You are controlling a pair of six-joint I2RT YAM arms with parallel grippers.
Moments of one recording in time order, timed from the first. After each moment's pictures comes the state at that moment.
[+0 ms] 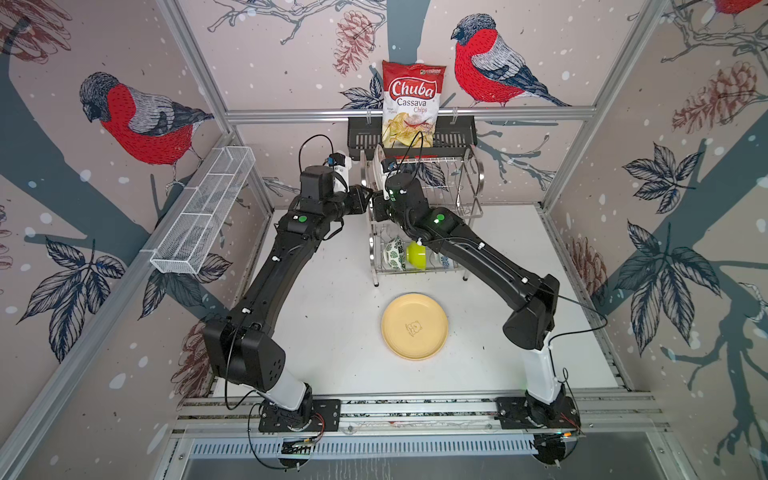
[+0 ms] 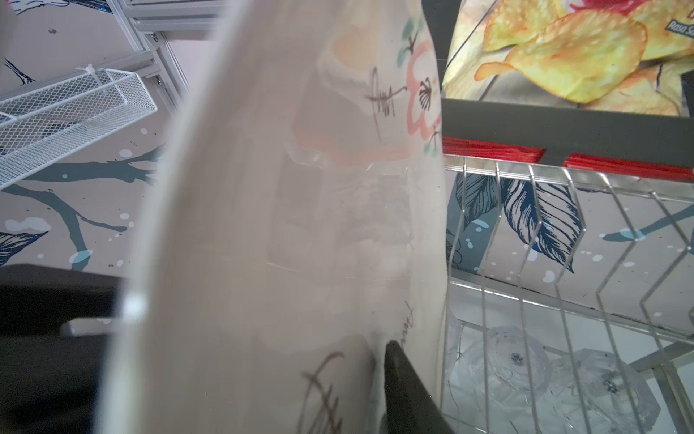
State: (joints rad) left arm -0.27 1.57 1.62 -0.41 0.34 -0.36; right arm 0.90 2.07 2.21 -0.48 0.36 0.18
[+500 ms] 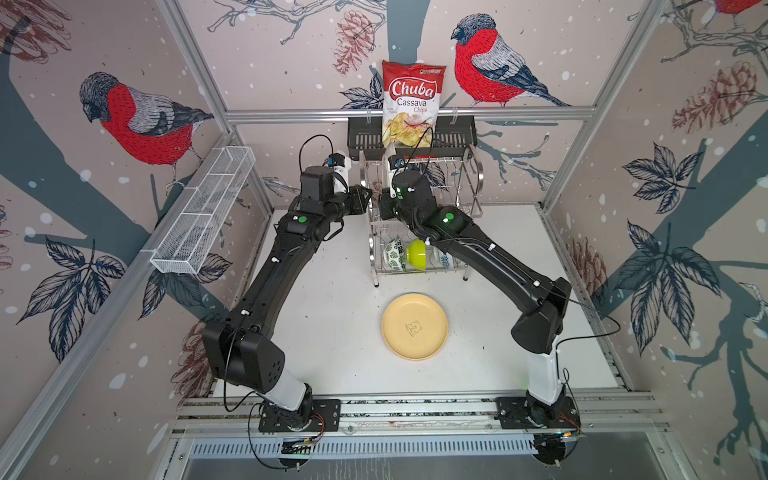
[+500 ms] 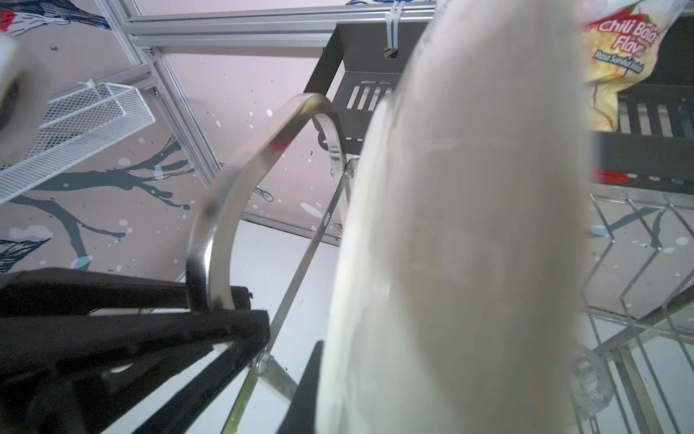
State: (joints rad) left arm -0.27 1.56 1.62 -0.42 0.32 -0.37; right arm 0.90 2.00 2.19 -0.50 0.37 0.21
